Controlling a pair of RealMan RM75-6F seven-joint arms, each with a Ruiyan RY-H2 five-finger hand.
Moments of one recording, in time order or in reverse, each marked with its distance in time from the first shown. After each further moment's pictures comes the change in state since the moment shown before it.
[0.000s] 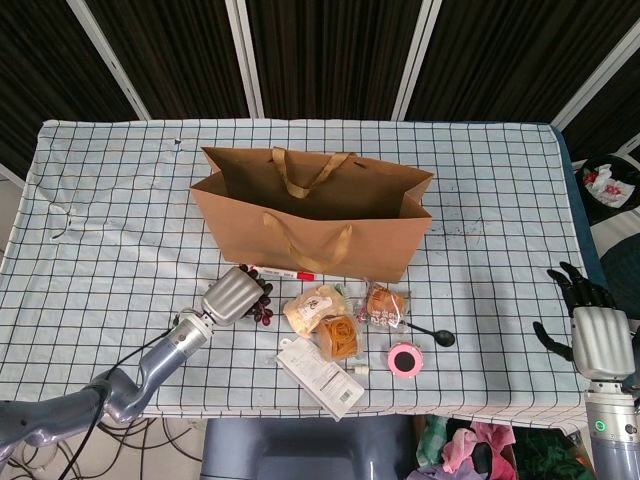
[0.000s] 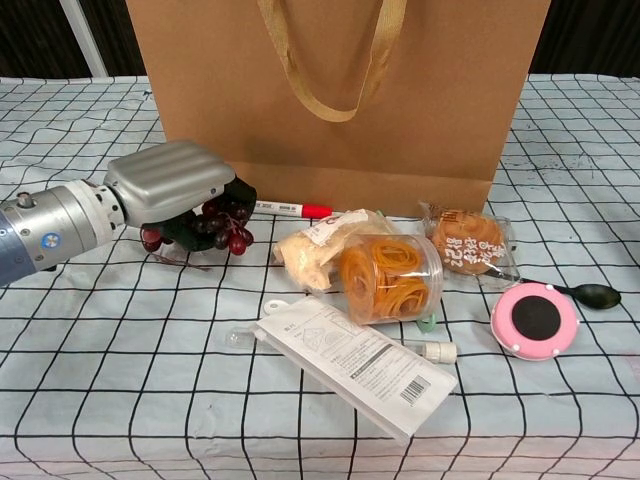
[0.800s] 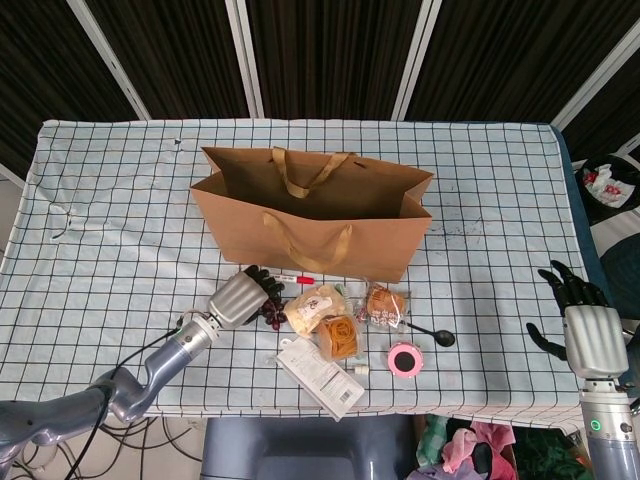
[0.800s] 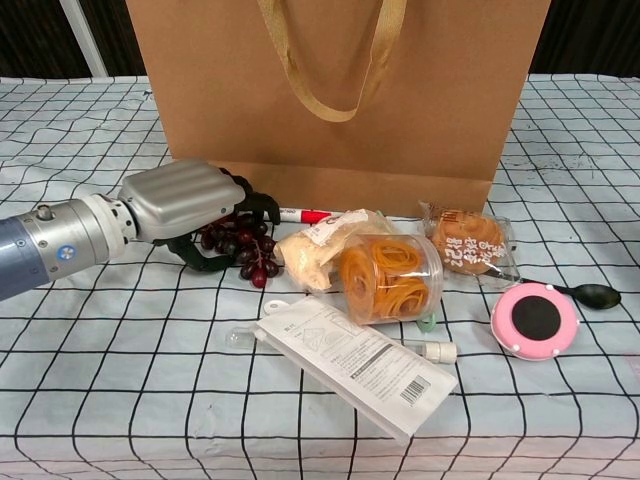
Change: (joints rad) left arm -0.004 -0.033 -0.009 0.043 0.012 -0.080 0.007; right arm 0.014 0.015 -0.013 -0.026 -0.017 -0.005 -0.032
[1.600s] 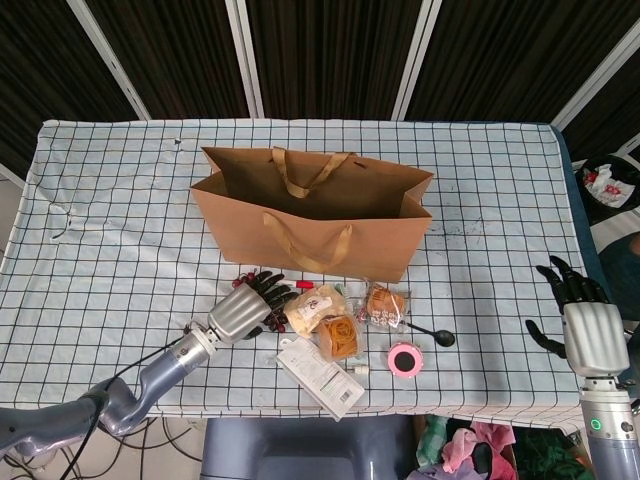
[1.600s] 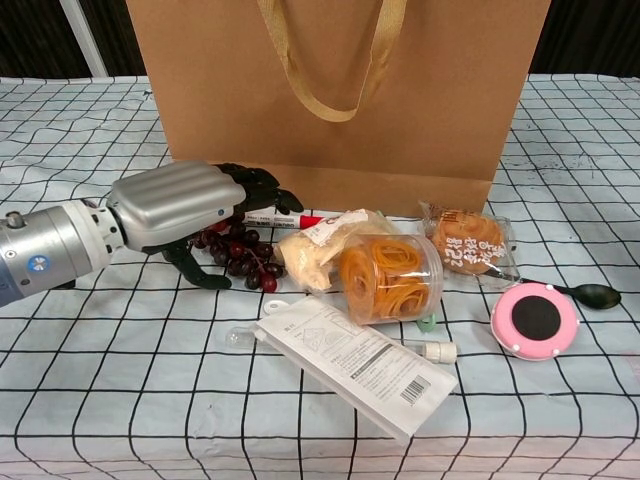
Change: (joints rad) left arm 0.039 0.043 0.005 -0.107 0.090 0.055 -0.072; right arm 0.010 0.027 0.002 -0.044 -0.013 0.014 -0.039
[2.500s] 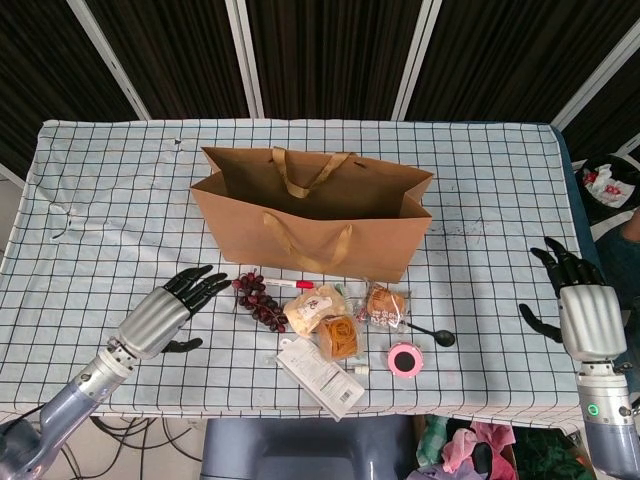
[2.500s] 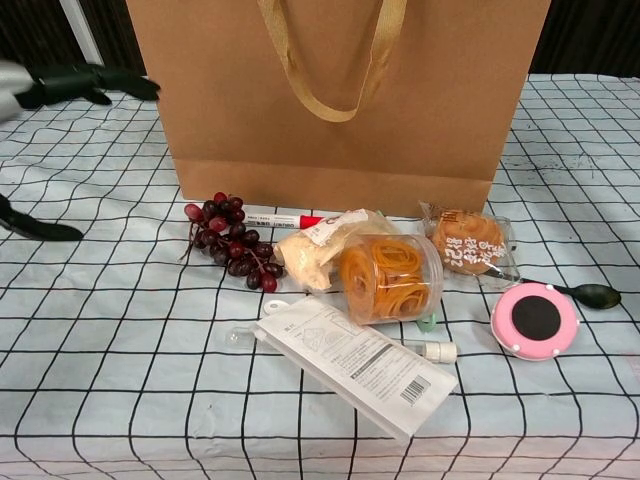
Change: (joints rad) left arm 0.216 0.389 0.046 -0.353 0.077 0.215 -0.160; right arm 0.043 0.034 0.030 -0.064 0.007 -0.007 -0.013
